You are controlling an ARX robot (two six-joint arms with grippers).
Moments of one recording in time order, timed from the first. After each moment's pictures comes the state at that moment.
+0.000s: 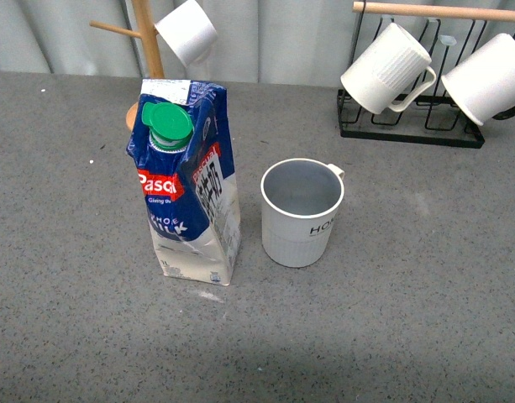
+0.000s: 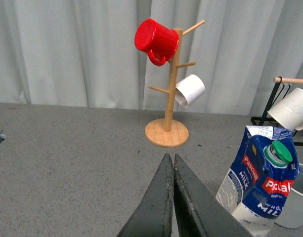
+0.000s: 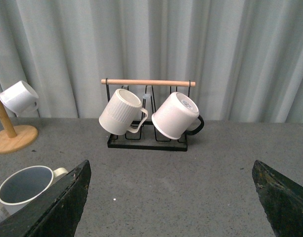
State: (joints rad) left arm 0.00 0.01 0.02 0.01 0.00 -0.01; right arm 0.00 0.00 0.01 0.00 0.00 0.00
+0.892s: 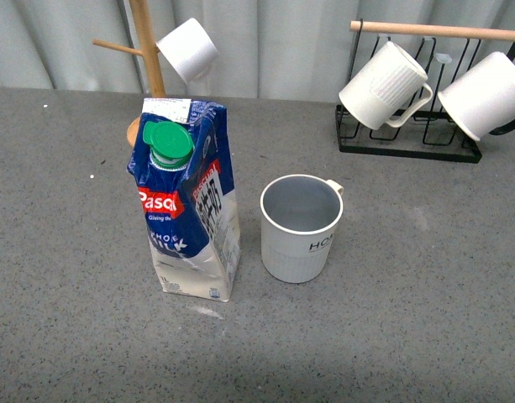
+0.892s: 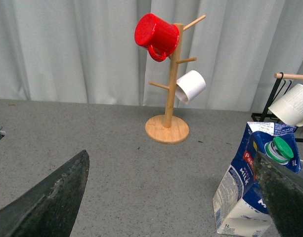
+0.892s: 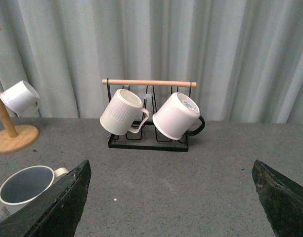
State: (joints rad) left arm 0.00 0.01 0.02 0.00 0.00 0.00; right arm 0.00 0.00 0.01 0.00 0.00 0.00
